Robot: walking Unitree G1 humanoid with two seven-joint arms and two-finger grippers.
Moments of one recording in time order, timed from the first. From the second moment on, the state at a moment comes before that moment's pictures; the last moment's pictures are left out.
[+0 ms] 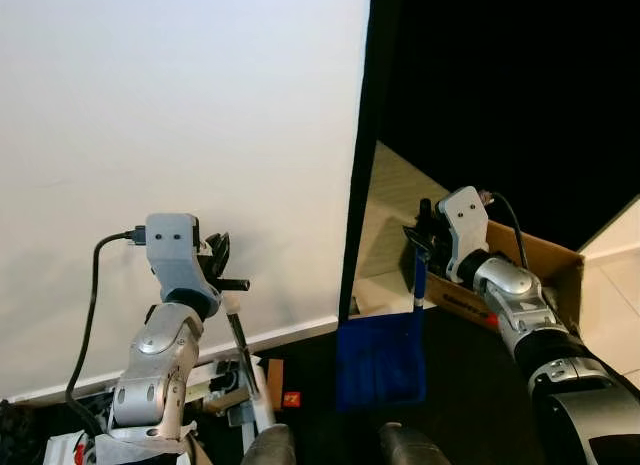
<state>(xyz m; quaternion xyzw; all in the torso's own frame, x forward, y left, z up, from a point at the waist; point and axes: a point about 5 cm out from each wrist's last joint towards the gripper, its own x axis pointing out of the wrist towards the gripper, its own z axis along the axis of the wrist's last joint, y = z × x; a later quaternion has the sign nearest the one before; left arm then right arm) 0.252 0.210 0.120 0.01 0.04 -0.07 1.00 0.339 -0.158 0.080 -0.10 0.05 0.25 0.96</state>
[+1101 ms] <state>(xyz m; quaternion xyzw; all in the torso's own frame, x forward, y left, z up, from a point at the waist) 0.278 0.257 0.106 0.03 -0.03 -0.09 1.00 0.340 -0.117 0.093 -0.08 -0.02 0.33 0.94</state>
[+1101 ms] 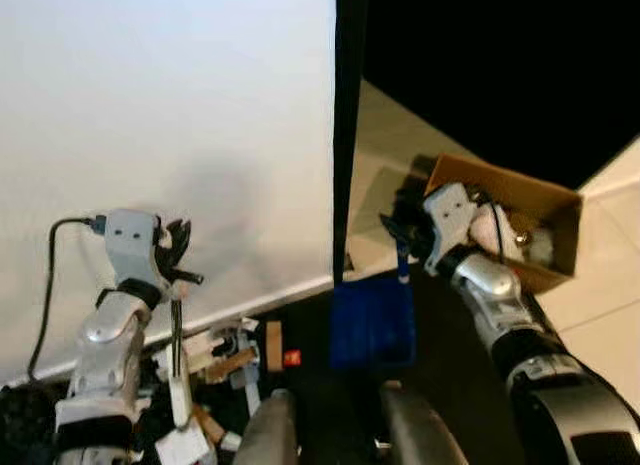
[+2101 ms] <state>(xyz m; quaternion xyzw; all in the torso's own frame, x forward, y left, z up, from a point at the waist) 0.274 0.148 0.071 -0.16 -0.01 -0.25 0.96 0.330 -0.108 0.074 -0.11 -0.01 0.32 0.94</state>
